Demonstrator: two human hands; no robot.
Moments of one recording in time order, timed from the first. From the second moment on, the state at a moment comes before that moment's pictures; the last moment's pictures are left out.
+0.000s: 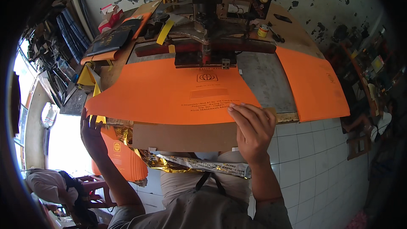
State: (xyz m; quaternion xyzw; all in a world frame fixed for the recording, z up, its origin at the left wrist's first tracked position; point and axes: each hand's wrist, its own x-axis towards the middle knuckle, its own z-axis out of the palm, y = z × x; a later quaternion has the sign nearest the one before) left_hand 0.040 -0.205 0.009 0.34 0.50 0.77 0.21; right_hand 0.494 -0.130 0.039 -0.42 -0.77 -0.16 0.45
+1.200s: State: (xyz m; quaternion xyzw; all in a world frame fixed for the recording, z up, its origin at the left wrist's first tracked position) left_hand 0.019 -0.341 -0.048 0.20 0.67 0.71 0.02; right_hand 0.567 -0.221 0.017 -0.32 -0.88 0.25 0.27
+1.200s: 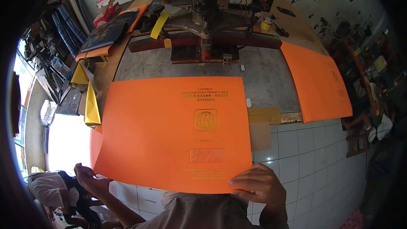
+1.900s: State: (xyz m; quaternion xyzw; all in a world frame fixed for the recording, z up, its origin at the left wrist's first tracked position) left_hand 0.226 -0.182 -0.016 0.78 0.59 0.20 0.10; right_hand 0.509 -0.157 -0.007 -0.44 -0.87 0.17 0.15
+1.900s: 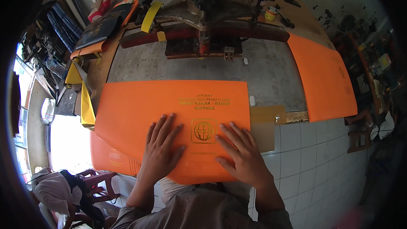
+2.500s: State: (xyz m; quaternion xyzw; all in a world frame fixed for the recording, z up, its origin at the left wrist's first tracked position) left_hand 0.254 -0.160 -0.015 0.77 0.59 0.23 0.10; right_hand 0.498 -0.146 -0.014 -0.47 -0.85 0.16 0.19
